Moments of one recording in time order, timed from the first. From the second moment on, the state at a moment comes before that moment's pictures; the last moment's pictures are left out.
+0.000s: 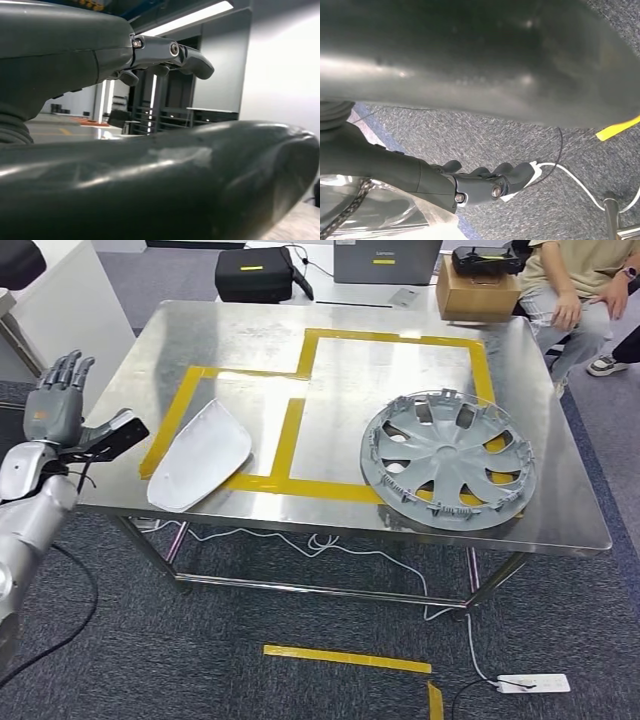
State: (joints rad) left arm -0.83 0.39 -0.30 -0.58 -1.07 0.62 -0.29; right arm -0.03 0.10 -0.23 -0.20 1.08 -0.44 -0.36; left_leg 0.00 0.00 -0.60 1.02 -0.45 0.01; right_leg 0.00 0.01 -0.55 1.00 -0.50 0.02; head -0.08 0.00
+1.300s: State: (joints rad) left arm -0.15 0.14 0.54 -0.64 -1.11 0.70 -0.55; right arm -0.01 0.10 -0.31 -0.19 1.02 -0.50 -0.37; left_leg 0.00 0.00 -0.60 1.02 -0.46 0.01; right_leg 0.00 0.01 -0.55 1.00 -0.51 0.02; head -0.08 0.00
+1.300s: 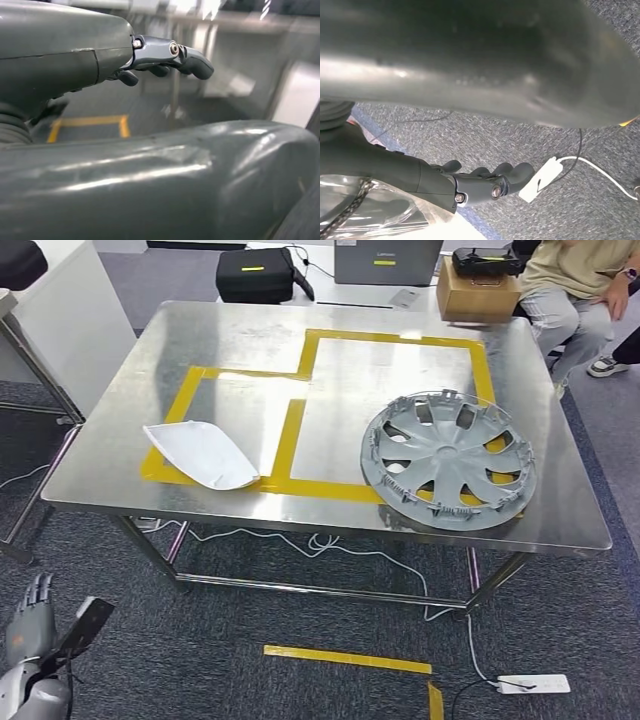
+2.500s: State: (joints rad) left arm -0.05 -0.08 0.51 -0.22 -1.25 0.39 -0.32; right arm -0.01 0.11 -0.34 -0.19 1.04 -0.48 -0.30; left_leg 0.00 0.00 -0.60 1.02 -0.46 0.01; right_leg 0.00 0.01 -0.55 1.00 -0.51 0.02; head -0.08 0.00
